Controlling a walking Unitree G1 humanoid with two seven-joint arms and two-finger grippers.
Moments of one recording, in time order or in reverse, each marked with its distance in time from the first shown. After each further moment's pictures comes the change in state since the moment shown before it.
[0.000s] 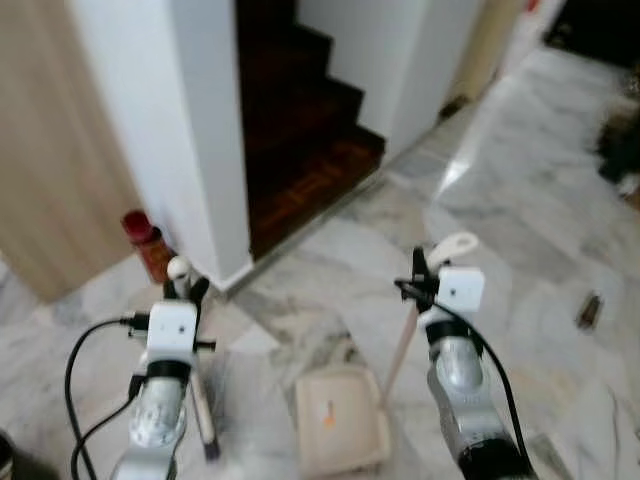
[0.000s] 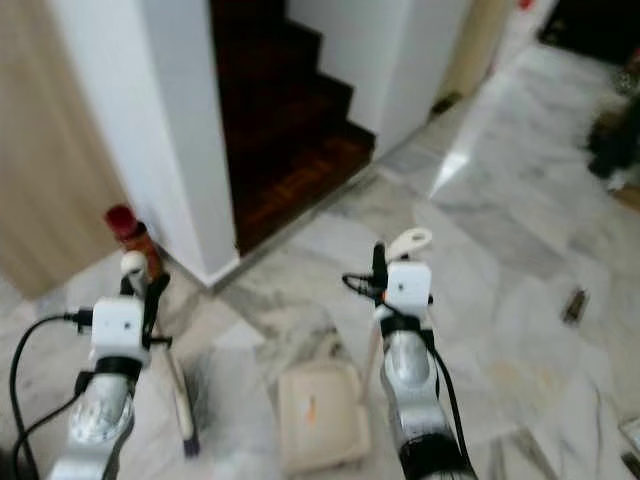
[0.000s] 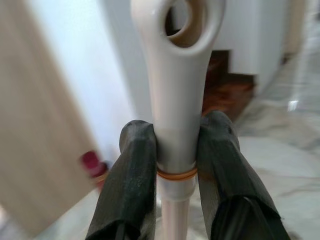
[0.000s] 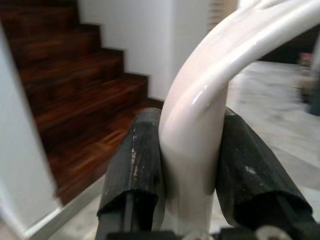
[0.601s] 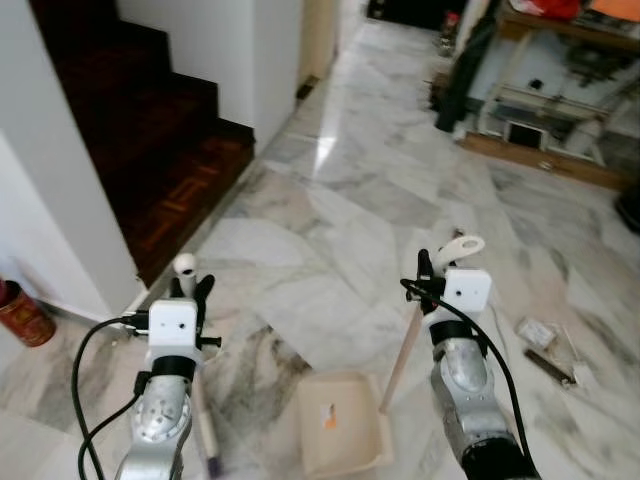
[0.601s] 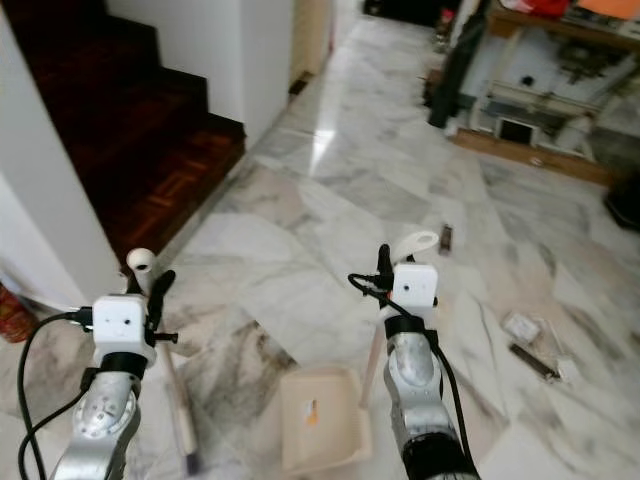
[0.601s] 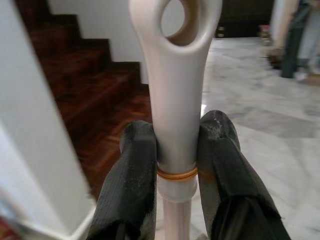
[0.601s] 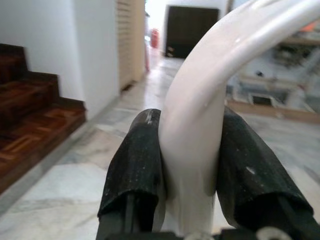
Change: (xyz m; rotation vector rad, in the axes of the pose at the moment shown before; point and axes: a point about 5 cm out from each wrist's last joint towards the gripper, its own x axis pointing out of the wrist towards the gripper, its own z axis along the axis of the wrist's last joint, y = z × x) left arm 0.003 0.008 0.001 -0.089 0.006 0.024; right arm 0.001 0.003 0.002 -0.020 -0.007 0.024
